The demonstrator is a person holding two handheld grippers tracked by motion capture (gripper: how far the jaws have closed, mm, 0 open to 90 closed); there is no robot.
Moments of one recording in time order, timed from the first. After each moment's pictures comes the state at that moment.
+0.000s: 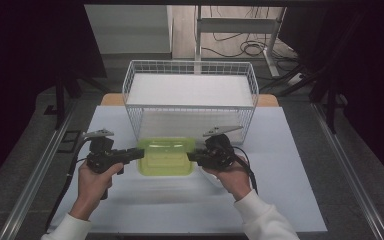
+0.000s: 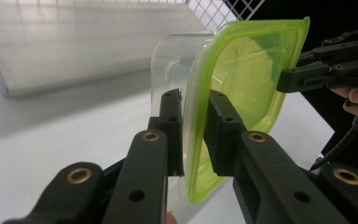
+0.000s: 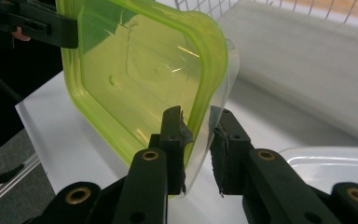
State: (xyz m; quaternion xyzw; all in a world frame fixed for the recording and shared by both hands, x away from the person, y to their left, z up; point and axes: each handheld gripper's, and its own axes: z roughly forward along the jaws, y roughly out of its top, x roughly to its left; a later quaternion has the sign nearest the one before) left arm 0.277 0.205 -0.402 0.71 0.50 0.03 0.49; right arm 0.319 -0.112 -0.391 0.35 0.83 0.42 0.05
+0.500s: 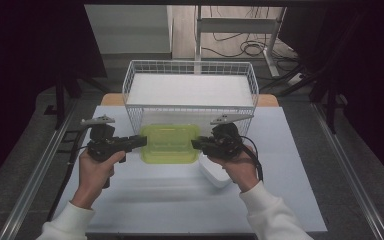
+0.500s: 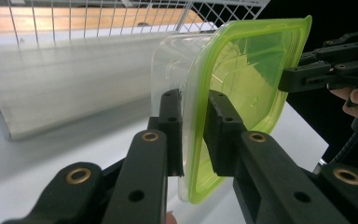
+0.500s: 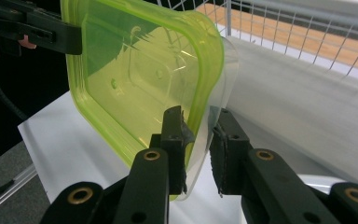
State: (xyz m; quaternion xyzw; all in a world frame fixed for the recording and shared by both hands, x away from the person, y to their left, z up) left arm 0.289 0.198 -0.369 0.71 0.48 0.05 0.51; right arm 0.325 -0.122 -0.358 0.34 0.82 0.45 0.08
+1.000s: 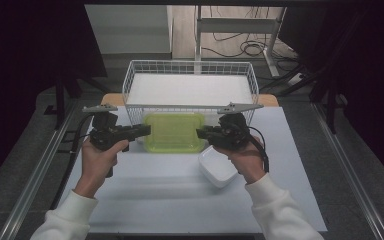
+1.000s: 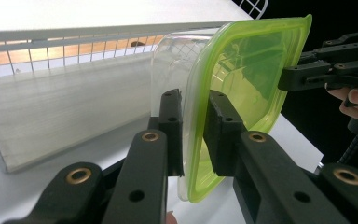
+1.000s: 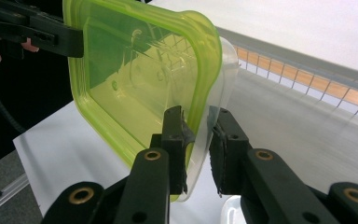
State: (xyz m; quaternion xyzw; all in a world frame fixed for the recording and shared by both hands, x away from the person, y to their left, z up) left arm 0.303 0.190 -0.346 0.71 0.47 0.05 0.52; right arm 0.333 -0.132 -0.333 0.34 0.81 0.47 0.10
